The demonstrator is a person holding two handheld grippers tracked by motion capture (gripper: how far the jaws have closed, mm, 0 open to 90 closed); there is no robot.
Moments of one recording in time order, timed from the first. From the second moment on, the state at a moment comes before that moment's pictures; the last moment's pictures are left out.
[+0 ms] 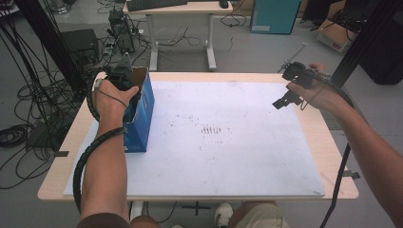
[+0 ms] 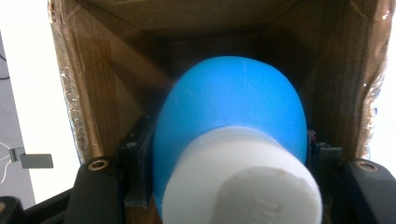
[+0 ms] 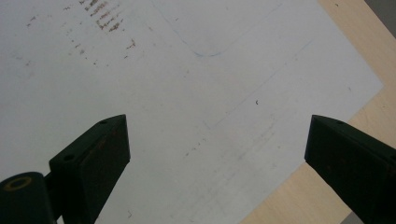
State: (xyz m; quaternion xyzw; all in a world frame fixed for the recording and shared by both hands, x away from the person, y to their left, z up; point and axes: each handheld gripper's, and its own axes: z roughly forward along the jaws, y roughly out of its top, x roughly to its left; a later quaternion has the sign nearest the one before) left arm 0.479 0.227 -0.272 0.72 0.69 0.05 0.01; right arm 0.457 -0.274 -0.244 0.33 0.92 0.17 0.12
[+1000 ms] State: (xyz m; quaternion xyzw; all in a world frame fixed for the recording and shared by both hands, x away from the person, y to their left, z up) left arm 0.480 0.228 -0.273 0.72 0.69 0.05 0.02; right arm 0.457 -0.274 -0.238 0.33 0.92 0.17 0.12
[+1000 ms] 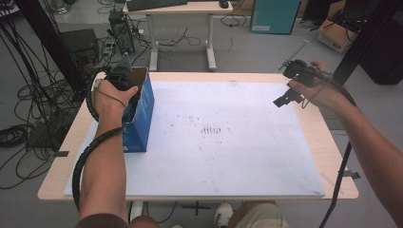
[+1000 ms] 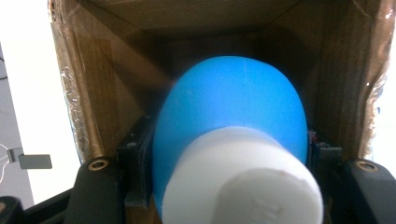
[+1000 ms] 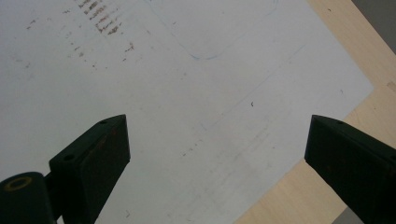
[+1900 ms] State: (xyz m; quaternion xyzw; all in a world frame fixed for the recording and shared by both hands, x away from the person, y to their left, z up) left arm 0.479 0.230 -0.273 0.72 0.69 0.05 0.02; right arm 0.456 -0.277 -0.236 0.33 0.92 0.17 0.12
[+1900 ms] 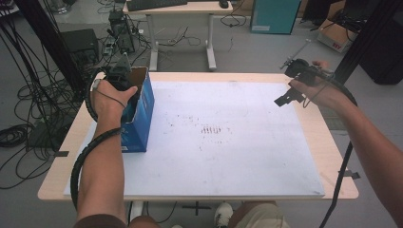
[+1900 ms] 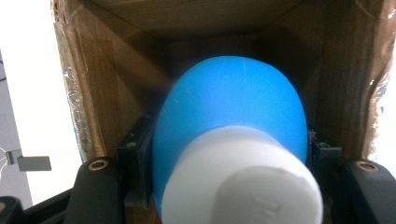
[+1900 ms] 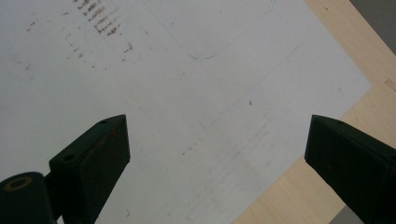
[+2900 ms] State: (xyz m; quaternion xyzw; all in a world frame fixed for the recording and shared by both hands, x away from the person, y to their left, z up) left arm 0.480 0.229 -0.273 0.72 0.69 0.05 0.02; right arm 0.456 -0.278 -0.234 0.33 0.92 0.17 0.13
